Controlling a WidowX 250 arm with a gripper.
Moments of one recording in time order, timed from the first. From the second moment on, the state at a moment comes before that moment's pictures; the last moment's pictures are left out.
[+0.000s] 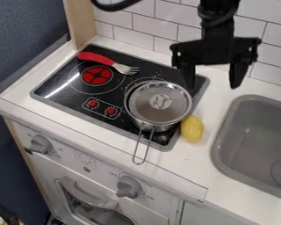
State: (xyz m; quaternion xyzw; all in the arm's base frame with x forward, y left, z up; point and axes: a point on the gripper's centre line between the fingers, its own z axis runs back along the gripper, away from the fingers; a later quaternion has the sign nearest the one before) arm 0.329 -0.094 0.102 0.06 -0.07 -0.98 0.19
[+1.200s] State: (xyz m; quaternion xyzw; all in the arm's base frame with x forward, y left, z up) arm 0.316 -0.096 0.013 -0.03 -0.01 -0.98 0.21
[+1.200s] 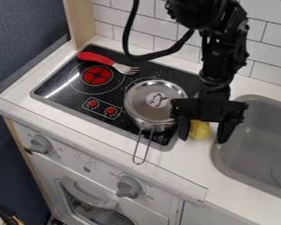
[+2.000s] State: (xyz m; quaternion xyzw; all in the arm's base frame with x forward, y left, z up) arm 0.327 -0.092 0.009 -0.02 -0.02 -0.98 0.21
